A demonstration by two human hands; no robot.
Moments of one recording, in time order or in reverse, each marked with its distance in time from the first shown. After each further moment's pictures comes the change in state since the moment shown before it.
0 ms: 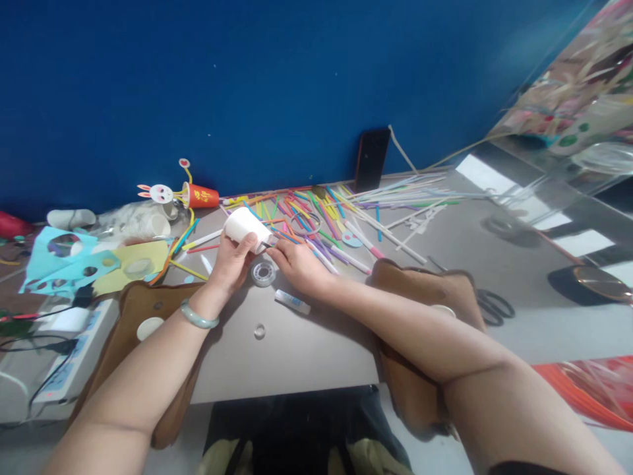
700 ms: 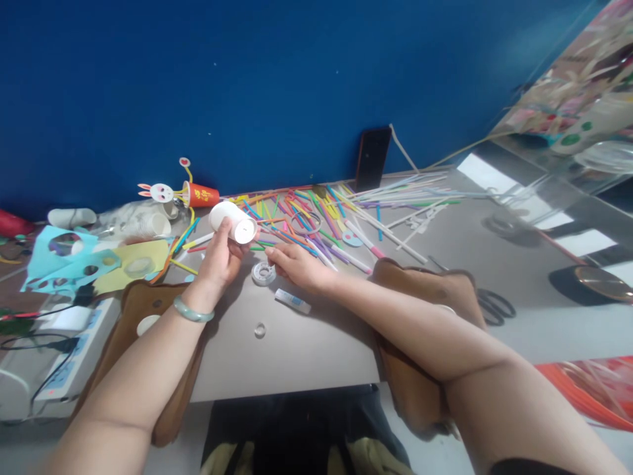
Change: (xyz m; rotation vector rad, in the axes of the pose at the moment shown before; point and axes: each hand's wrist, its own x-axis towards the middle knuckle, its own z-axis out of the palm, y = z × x) left_hand 0.020 0.007 -0.015 -0.148 0.094 -0.024; right_hand -0.003 -0.006 0.000 0.451 -0.215 0.217
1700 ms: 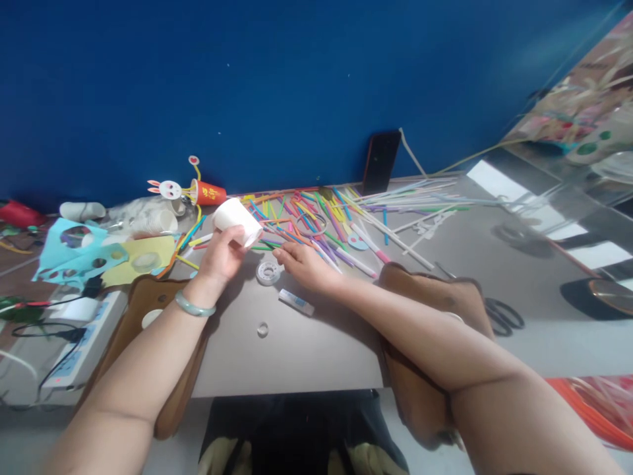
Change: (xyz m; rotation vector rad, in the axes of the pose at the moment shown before) left_hand -0.009 0.013 0.002 0.039 -0.052 -0.008; right_hand 0.002 0.006 -0.008 -0.361 0.087 -0.229
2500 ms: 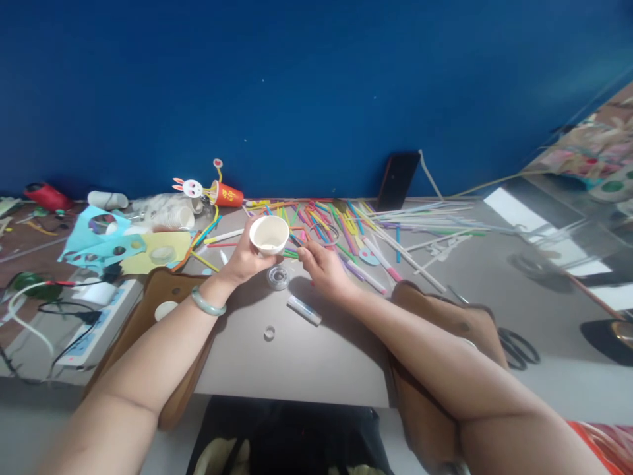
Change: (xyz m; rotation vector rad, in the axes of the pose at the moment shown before) left_hand -0.008 -0.004 -0.009 0.615 -0.223 0.367; right_hand -0.001 0.017 -0.003 0.007 0.167 -0.096
